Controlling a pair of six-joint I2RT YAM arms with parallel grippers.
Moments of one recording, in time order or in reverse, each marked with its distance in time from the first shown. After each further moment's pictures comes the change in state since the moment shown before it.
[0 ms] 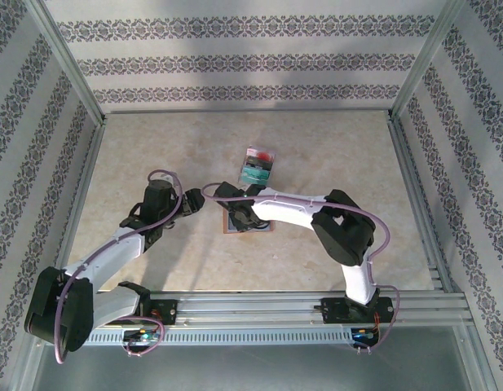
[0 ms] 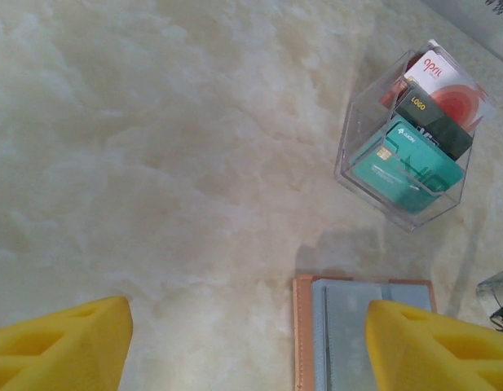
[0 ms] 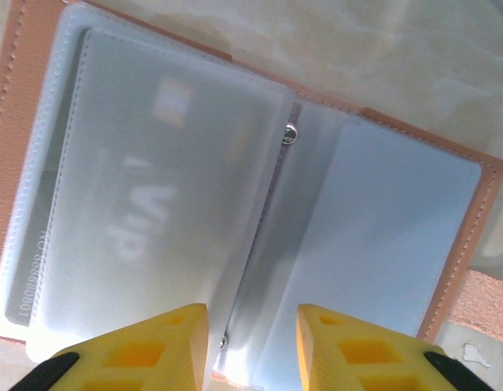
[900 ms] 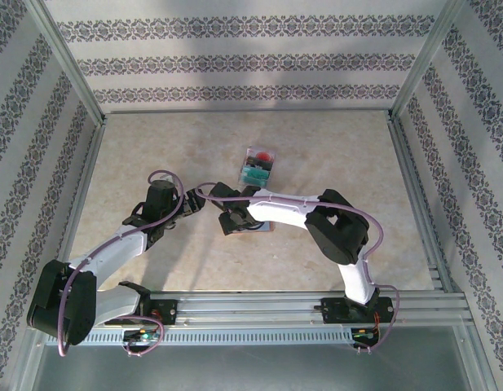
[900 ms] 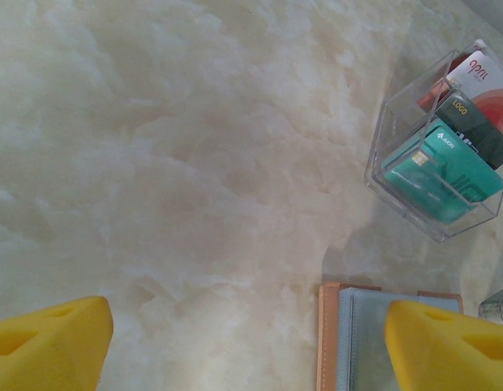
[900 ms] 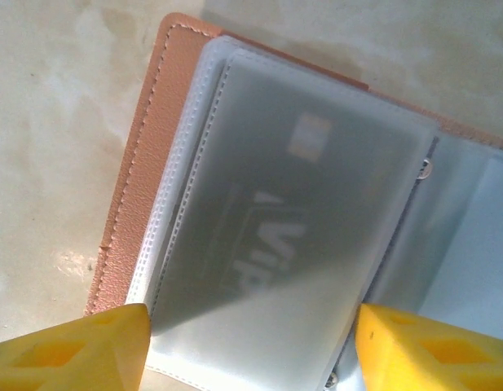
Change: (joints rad) left arm -0.001 0.038 0.000 0.000 -0.045 -0.034; right arm 0.015 0.048 0.030 0.082 -0.095 0.008
